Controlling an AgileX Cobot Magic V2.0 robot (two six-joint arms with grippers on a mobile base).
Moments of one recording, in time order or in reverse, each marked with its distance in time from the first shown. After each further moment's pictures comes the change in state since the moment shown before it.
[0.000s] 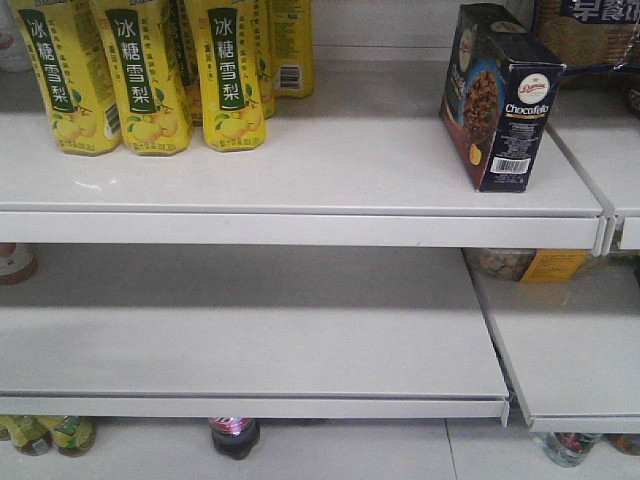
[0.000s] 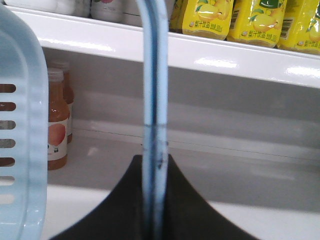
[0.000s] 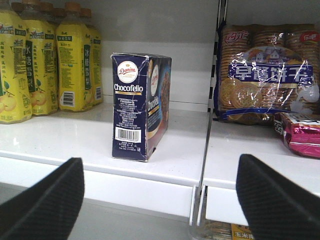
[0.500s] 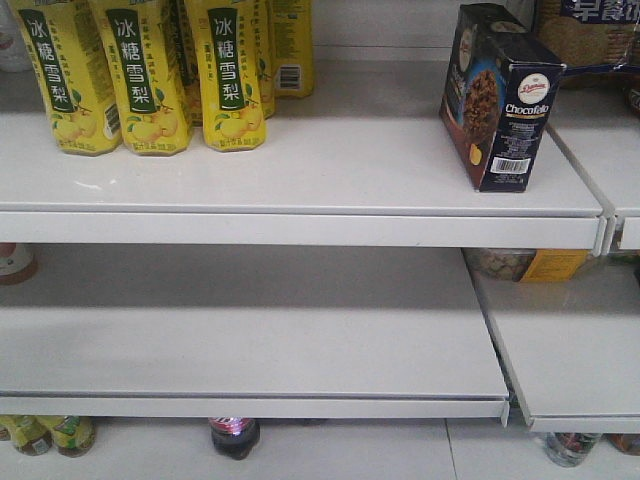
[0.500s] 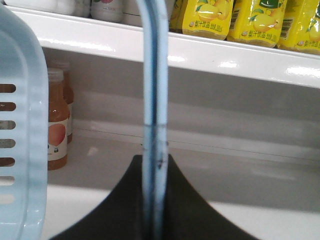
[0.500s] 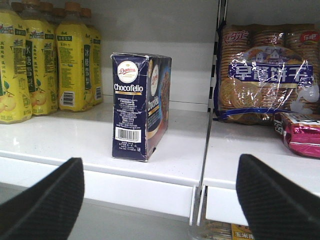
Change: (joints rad) left arm 0.000 0.000 0.000 0.000 0.000 0.000; right arm 0.000 0.000 0.000 0.000 0.000 0.000
